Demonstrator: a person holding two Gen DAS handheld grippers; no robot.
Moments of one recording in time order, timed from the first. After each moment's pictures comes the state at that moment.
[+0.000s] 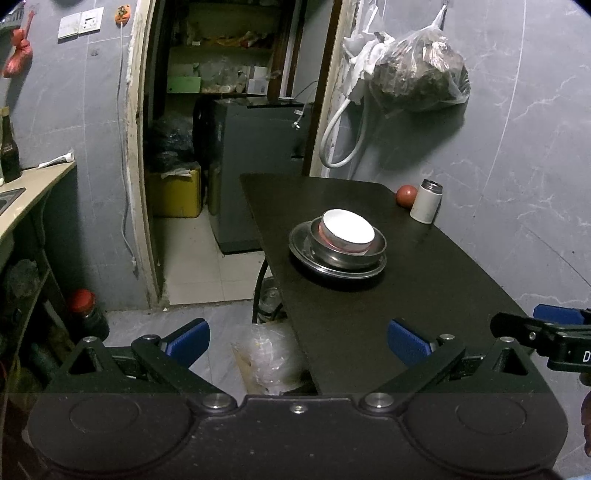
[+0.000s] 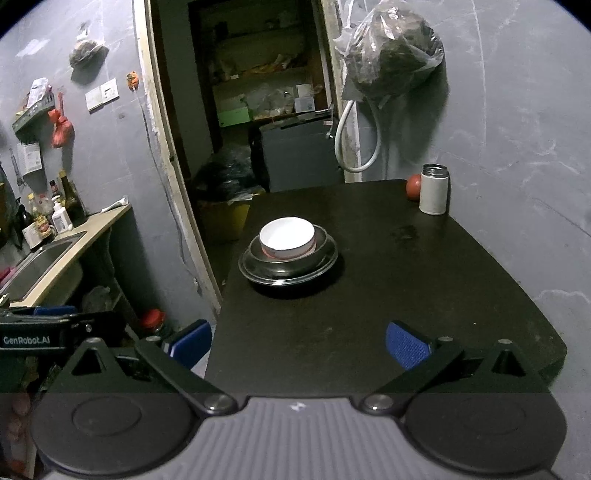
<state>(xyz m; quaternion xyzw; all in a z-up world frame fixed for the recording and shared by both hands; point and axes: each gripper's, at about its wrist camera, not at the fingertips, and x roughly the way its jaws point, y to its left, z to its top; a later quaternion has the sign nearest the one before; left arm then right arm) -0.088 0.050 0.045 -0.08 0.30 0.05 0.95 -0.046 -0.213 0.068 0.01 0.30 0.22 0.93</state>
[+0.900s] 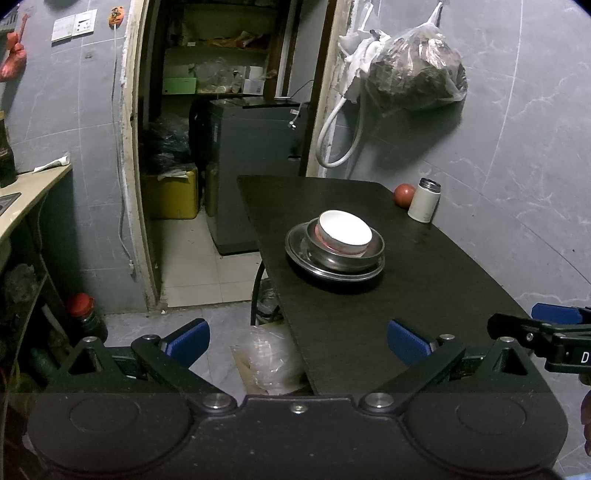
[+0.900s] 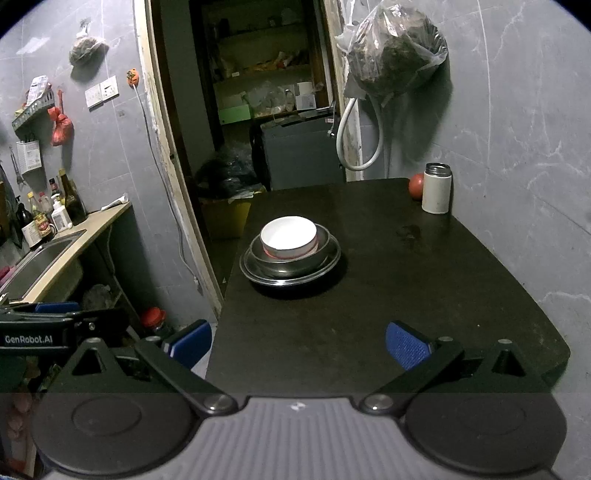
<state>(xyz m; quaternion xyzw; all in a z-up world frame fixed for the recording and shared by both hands) -0.077 0.050 0.045 -0.08 0.31 0.05 0.95 -0.040 -0.207 0.067 0.01 0.30 0.22 0.93</state>
